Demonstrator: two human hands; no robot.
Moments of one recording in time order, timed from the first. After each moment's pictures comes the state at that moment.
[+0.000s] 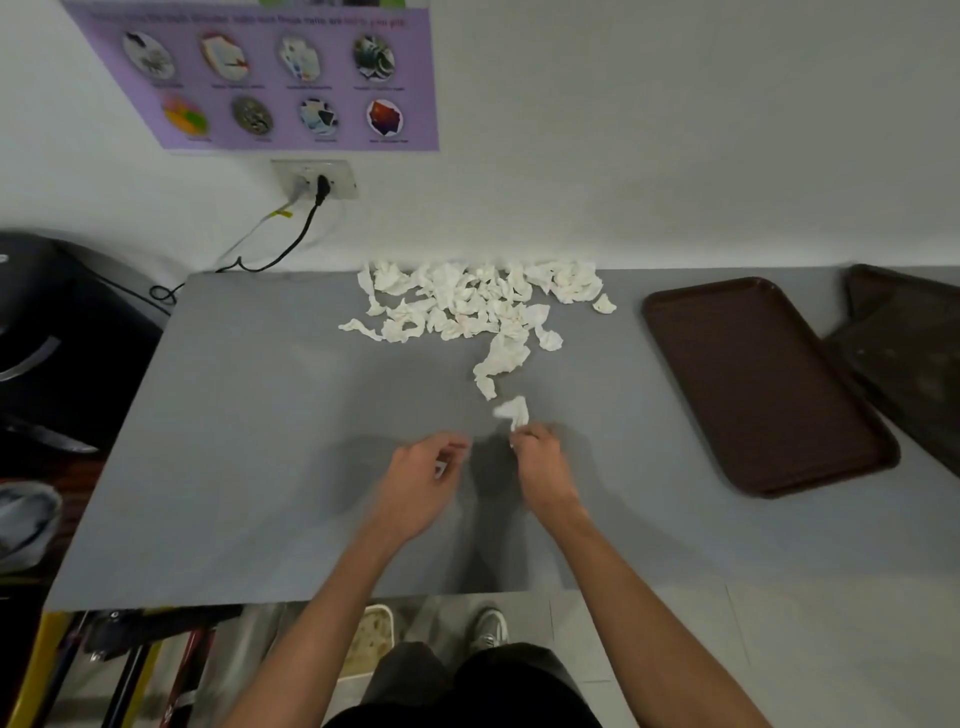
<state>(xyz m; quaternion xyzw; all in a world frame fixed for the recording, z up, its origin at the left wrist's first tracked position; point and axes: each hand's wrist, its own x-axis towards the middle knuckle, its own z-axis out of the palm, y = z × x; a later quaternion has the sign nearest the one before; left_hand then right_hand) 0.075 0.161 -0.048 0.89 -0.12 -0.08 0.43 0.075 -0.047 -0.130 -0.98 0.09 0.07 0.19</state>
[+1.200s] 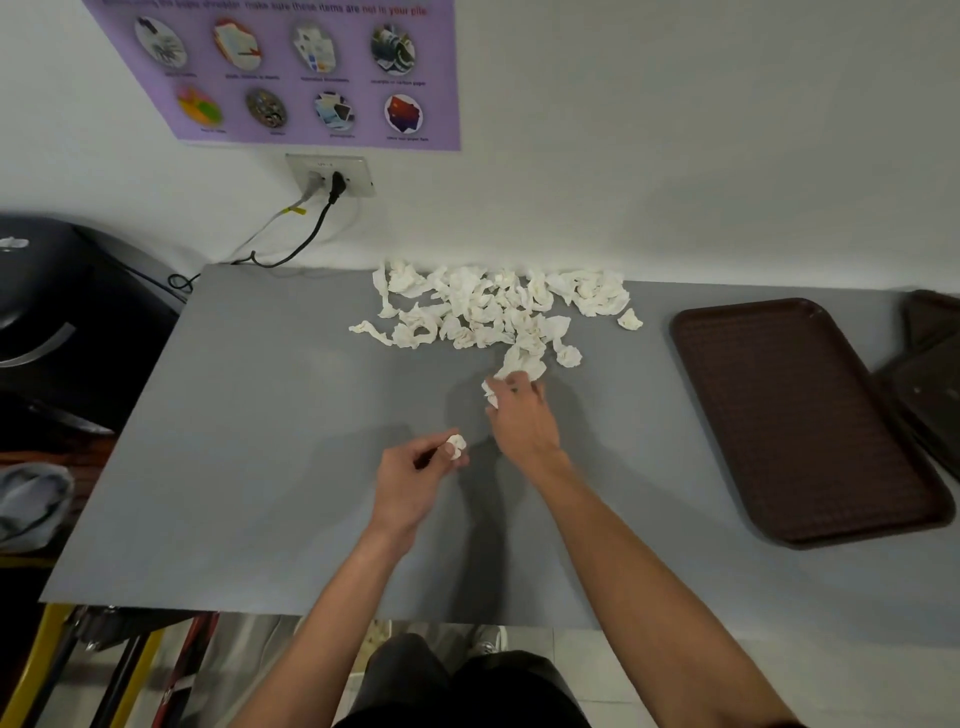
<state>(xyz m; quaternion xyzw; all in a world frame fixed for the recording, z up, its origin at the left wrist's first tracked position) 0.095 0.144 -0.057 0.69 0.14 -0.12 0.70 0.174 -0.032 -0.103 -0.98 0.00 0.05 0.20</state>
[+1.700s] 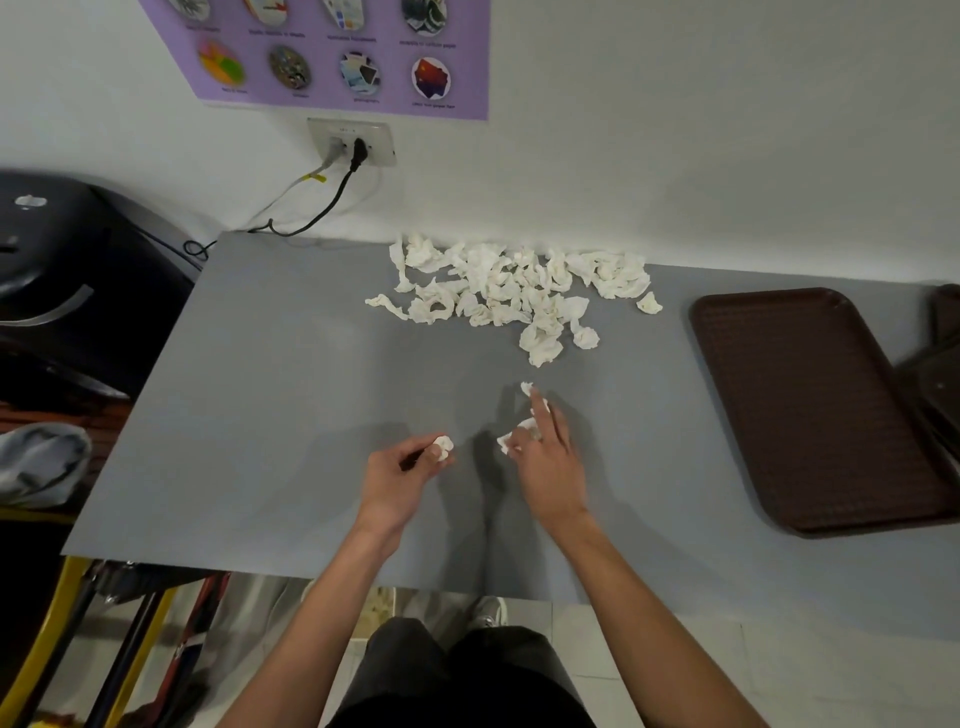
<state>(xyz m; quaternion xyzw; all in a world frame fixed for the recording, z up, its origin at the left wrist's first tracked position) 0.068 0.179 -0.073 0.68 0.20 -0.13 0.70 0.083 -0.039 -0.141 -0.98 -0.01 -0.01 0.21</state>
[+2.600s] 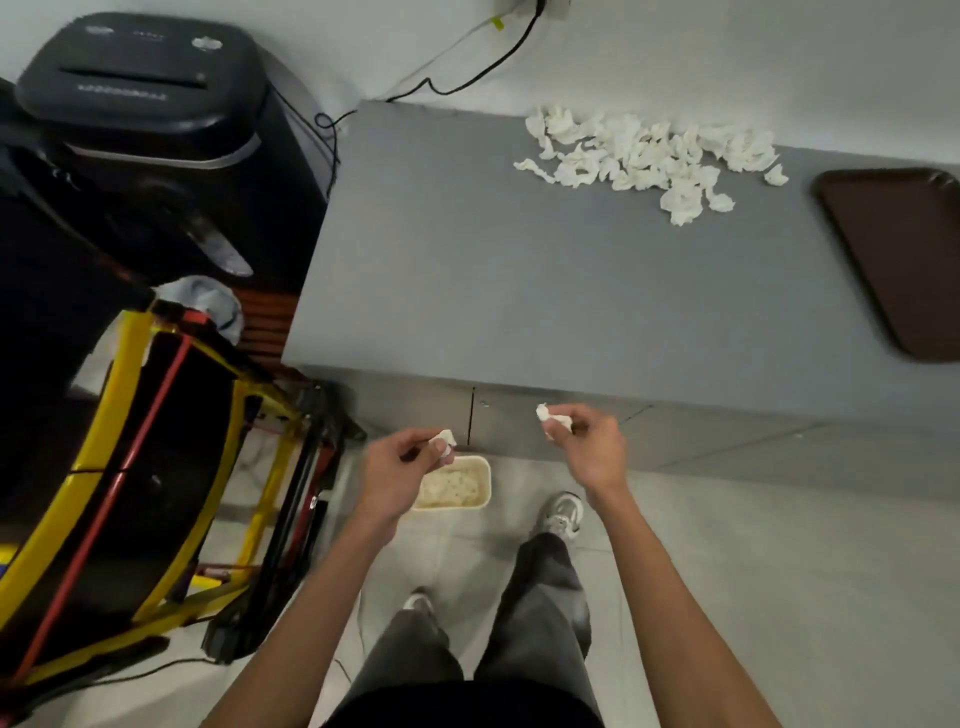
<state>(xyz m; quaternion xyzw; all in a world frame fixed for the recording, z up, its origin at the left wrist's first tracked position) -0.165 0.470 -0.101 0.72 0.19 -0.15 0.65 -0.145 0.210 -0.118 -0.82 0.23 0.06 0.52</state>
